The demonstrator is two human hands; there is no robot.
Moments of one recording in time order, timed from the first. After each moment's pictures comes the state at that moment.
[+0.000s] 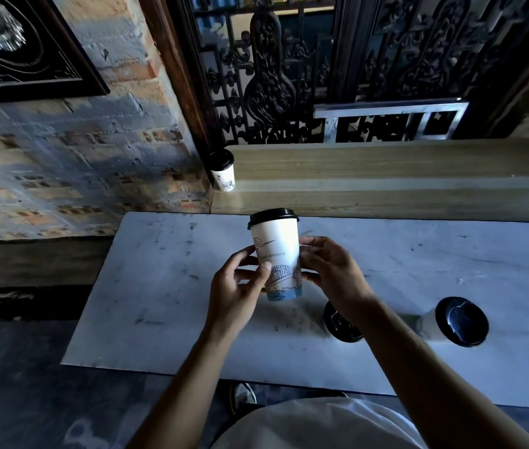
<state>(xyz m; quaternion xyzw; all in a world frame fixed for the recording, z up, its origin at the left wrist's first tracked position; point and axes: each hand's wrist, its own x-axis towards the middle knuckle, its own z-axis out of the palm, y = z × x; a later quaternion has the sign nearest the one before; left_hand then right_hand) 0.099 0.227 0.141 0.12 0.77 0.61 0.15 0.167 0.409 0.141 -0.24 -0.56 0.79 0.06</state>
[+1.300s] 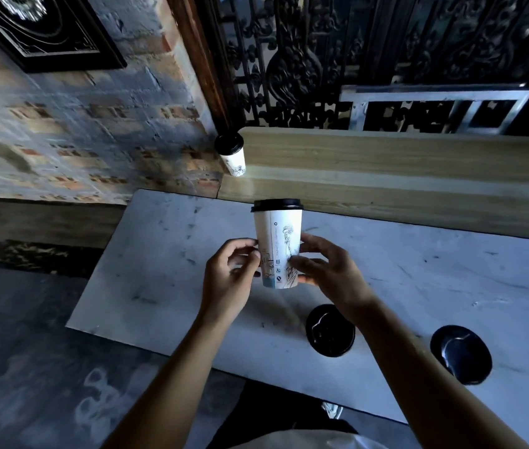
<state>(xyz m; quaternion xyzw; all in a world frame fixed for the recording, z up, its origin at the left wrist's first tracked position) 0.099 0.278 0.133 0.05 0.79 0.61 0.09 0.162 0.466 0.123 -0.20 -0.62 0.76 -0.03</state>
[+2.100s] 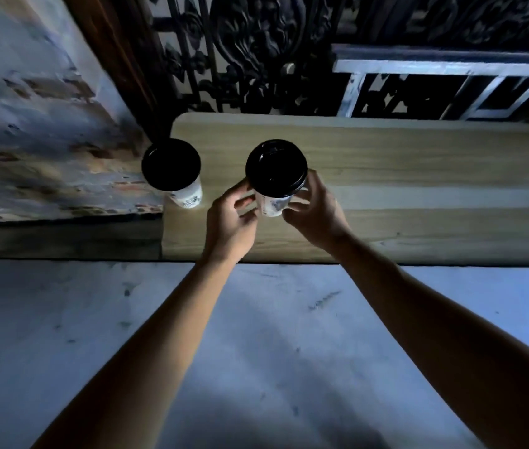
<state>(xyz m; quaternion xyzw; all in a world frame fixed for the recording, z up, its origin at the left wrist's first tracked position) -0.235 0.410 -0.044 0.11 0.76 0.59 0.23 -0.153 0.552 -0.014 -0.29 -0.81 0.51 0.05</state>
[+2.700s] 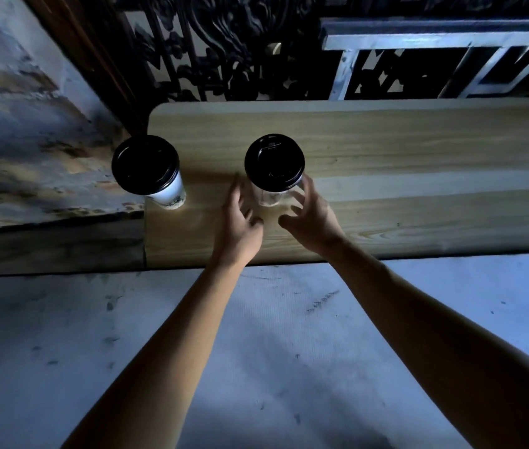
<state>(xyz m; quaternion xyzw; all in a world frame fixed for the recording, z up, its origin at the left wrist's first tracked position) -0.221 0.436 -0.066 0.06 0.76 0.58 0.29 -0.147 0.561 -0.057 -0.34 -0.80 0.50 0.00</state>
